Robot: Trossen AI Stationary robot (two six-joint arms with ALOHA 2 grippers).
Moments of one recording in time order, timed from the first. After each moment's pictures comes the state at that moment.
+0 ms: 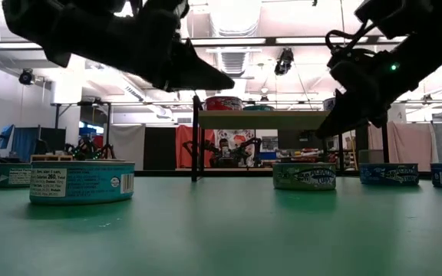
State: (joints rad) left arm -0.28 1.69 0.71 0.71 -0.44 0.10; right arm 0.23 1.29 0.49 0.01 0.62 0.63
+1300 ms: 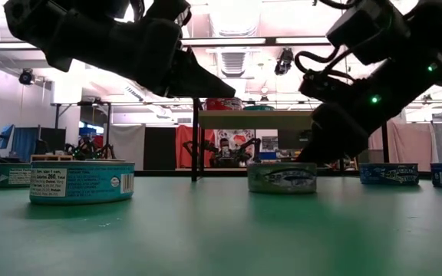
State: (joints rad) left arm -0.27 1.71 0.71 0.71 -0.43 0.09; right arm 0.28 1.69 0.61 0.25 0.58 0.45
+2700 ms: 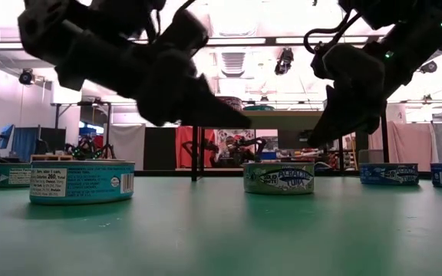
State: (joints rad) left arm -0.27 1.86 0.77 0.71 -0.35 0.08; right arm 0.28 1.45 0.64 -0.05 0.41 0.71
